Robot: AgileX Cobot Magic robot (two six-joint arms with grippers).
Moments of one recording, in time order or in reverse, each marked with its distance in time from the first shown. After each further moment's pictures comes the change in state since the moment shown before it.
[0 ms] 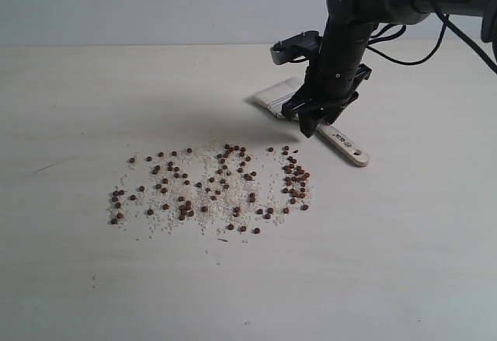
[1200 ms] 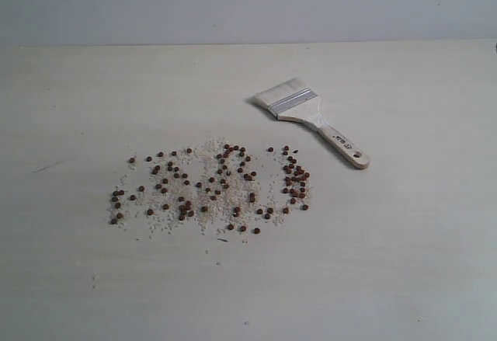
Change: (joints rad) left arm 0.000 0.000 0.000 0.000 0.000 0.000; right arm -0.383 -0.786 0.715 -0.402 -0.300 0.391
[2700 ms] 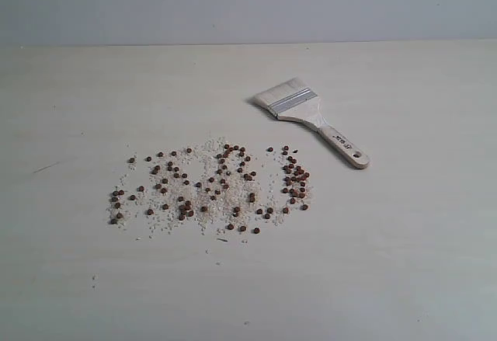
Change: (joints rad) left arm 0.000 0.000 0.000 0.000 0.000 0.000; right arm -0.001 -1.562 1.111 0.418 -0.720 -0.081
